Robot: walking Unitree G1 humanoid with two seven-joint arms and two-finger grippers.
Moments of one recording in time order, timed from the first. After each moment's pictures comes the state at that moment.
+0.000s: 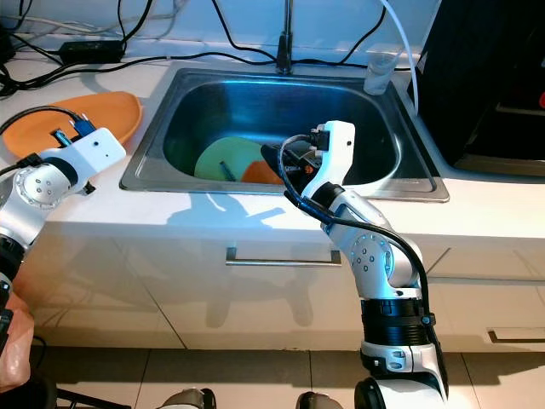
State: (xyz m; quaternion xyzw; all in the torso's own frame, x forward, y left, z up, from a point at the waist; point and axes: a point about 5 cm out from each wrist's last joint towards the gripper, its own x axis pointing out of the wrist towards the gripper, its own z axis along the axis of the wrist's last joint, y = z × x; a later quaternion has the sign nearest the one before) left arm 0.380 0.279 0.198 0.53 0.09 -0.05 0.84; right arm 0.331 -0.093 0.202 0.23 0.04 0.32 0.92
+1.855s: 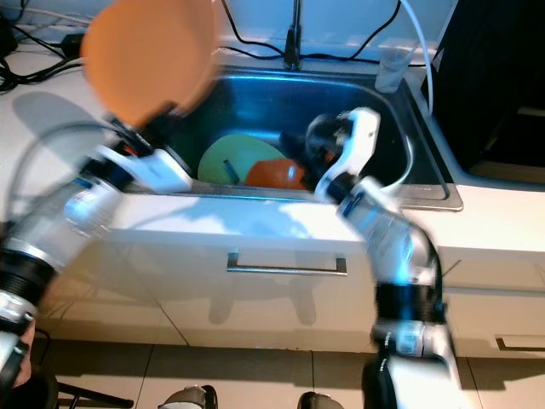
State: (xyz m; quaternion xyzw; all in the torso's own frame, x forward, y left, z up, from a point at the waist) left arm 0.354 0.169 0.210 0.58 -0.32 -0.13 0.74; right arm 0.354 -0.126 0.216 0.29 0.03 0.29 0.91
